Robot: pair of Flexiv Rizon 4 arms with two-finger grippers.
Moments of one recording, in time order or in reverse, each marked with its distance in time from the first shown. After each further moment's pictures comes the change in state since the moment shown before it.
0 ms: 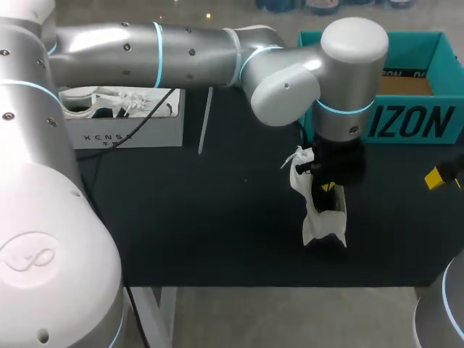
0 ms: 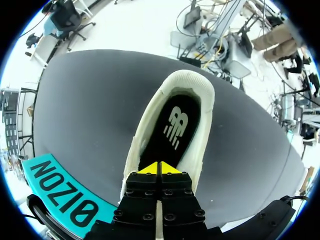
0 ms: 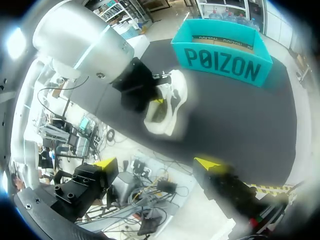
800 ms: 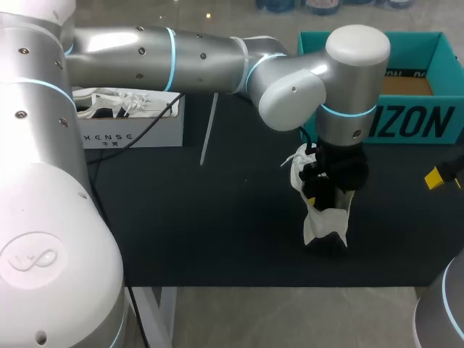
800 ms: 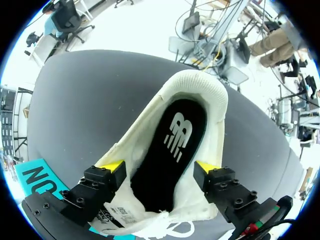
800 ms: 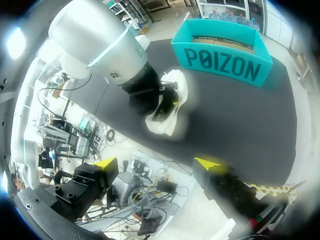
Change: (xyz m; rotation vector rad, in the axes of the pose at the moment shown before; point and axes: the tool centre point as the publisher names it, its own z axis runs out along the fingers) left arm -0.003 -0.011 0.023 0.065 0.039 -0.006; right arm 0.000 0.000 0.000 0.000 0.000 0.000
